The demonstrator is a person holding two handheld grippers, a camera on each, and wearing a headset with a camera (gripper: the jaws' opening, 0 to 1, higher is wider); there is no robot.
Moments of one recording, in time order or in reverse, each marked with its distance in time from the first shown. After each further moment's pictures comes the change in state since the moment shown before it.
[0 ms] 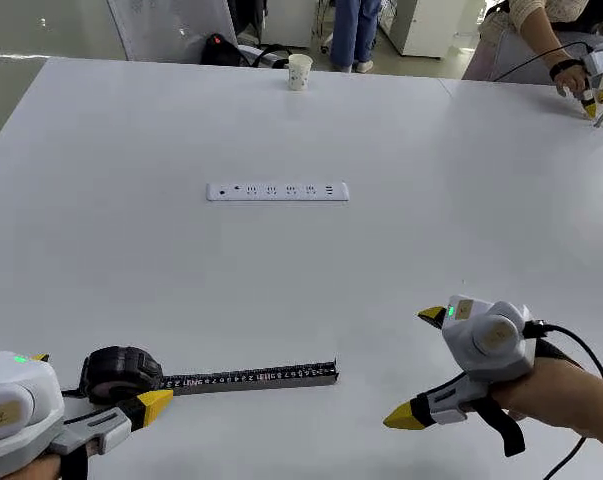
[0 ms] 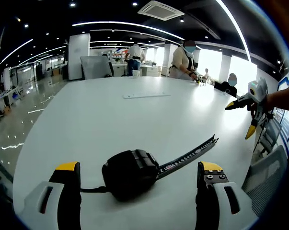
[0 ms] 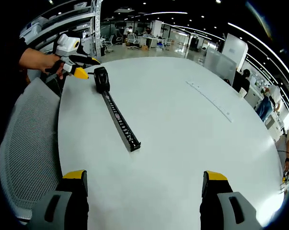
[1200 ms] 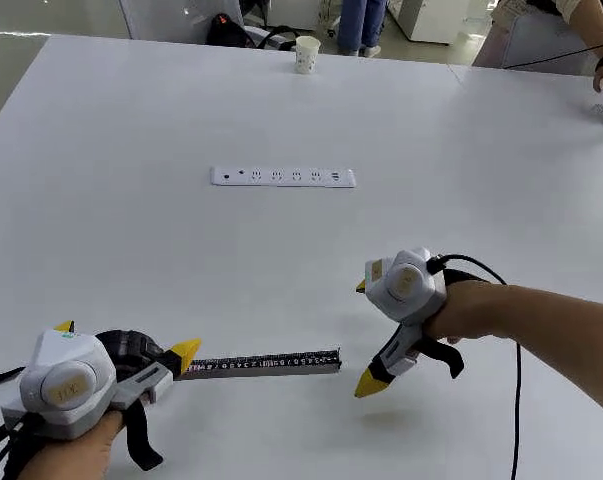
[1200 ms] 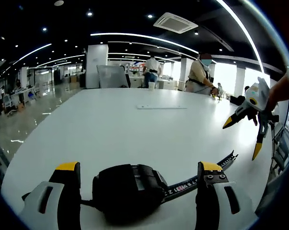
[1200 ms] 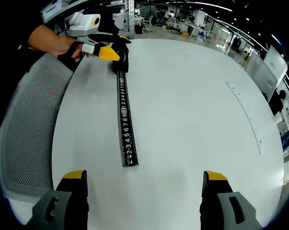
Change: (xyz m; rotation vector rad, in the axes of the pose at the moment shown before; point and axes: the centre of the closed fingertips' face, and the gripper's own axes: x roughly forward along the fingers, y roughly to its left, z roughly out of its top) left arm 0.044 0.014 0.001 -0.076 -0.131 0.156; right arm 0.072 -0.004 0.018 -0.252 0.183 0.243
